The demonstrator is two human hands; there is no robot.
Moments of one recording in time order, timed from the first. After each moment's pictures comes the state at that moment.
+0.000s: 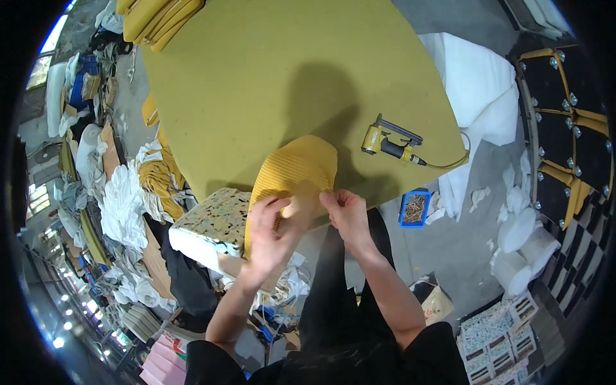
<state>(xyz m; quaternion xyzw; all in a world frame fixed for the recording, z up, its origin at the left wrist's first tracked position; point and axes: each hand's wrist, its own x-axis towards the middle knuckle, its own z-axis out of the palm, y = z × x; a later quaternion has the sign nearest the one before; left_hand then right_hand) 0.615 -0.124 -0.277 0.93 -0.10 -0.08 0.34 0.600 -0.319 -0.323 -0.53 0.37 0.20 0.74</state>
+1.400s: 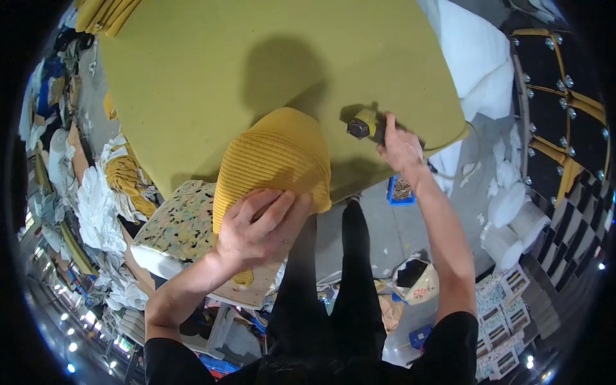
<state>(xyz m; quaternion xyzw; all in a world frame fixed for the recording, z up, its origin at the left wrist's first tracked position) 0.652 -0.120 -0.326 0.85 -0.47 0.02 0.23 0.636 -0.463 -0.475 -0.92 0.11 0.35 0.10</state>
